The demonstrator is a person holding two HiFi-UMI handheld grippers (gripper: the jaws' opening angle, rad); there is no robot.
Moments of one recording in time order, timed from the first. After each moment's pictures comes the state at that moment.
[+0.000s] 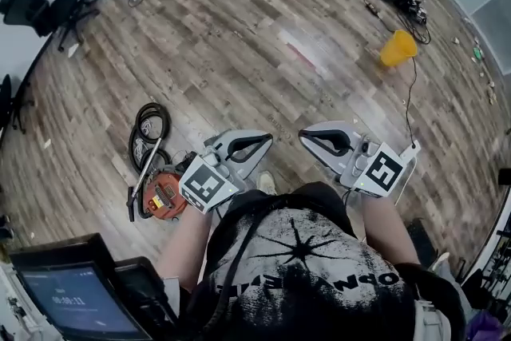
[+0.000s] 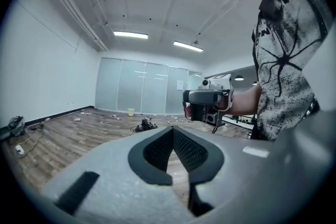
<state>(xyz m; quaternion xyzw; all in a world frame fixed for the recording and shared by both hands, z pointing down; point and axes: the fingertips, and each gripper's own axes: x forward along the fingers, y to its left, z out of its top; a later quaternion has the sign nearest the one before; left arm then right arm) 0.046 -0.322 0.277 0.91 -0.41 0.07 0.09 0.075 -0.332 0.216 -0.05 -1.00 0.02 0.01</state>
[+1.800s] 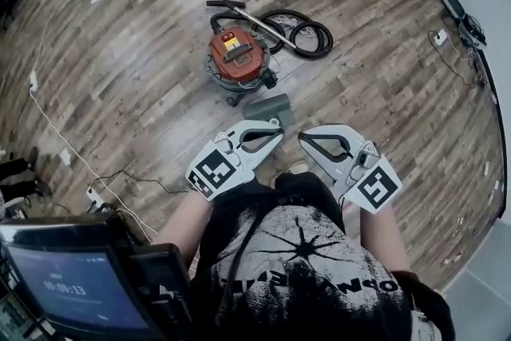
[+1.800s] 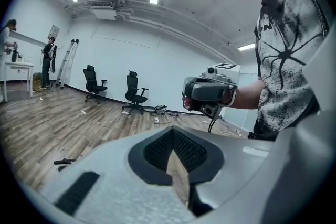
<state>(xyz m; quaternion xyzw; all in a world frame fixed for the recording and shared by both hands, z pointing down) -0.121 -0.182 0.326 0.36 -0.92 -0.07 0.17 -0.119 -0.179 0.248 -0.74 -0.66 -0.08 0.05</state>
